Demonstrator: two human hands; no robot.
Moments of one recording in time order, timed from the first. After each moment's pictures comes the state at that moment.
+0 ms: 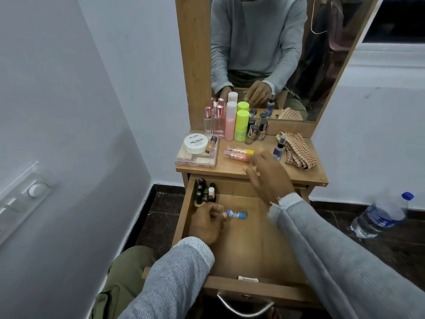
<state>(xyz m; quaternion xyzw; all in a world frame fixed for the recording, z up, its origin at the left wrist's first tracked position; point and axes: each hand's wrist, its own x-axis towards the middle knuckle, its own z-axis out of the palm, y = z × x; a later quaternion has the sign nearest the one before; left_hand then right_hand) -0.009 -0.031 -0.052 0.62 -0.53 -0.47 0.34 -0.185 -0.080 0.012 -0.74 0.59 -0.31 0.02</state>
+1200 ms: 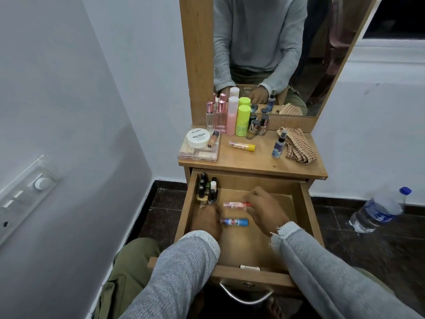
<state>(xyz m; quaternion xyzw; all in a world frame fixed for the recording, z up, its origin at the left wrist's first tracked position) -0.006 -0.036 -0.061 0.66 -0.68 -0.31 0.10 -0.176 -0.025 -0.037 -0.76 0.62 -0.15 0.14</state>
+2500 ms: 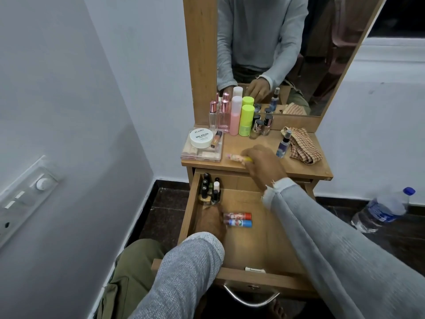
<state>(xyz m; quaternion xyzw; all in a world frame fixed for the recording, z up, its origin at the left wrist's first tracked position) -0.007 -0.037 -0.062 0.66 -0.67 -0.33 0.09 -0.169 -0.100 0.017 -0.74 0.62 -0.24 0.04</state>
